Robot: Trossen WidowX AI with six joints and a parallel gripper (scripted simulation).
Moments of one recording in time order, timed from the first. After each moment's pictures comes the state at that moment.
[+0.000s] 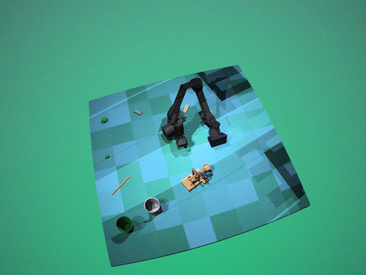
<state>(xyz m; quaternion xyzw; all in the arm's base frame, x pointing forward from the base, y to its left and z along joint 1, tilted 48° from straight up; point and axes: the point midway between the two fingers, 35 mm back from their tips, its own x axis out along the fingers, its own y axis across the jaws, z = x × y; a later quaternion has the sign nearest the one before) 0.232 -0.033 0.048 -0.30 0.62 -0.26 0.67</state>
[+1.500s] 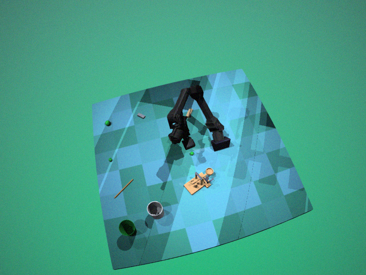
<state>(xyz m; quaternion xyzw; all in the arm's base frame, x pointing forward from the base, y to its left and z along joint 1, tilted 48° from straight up) 0.214 0.107 0.084 -0.33 0.67 -0.23 0.63</state>
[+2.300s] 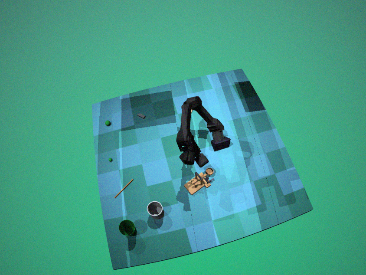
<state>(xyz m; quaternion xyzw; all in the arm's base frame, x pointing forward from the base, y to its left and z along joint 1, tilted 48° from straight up) 0.173 0.175 -0.013 -0.37 0.73 -0.20 0.54</state>
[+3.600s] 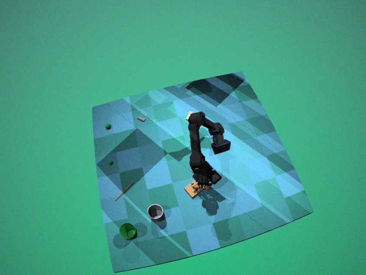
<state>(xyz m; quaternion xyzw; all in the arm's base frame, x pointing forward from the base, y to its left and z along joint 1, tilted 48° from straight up) 0.125 0.186 -0.107 -0.39 0.76 -0.20 0.48</state>
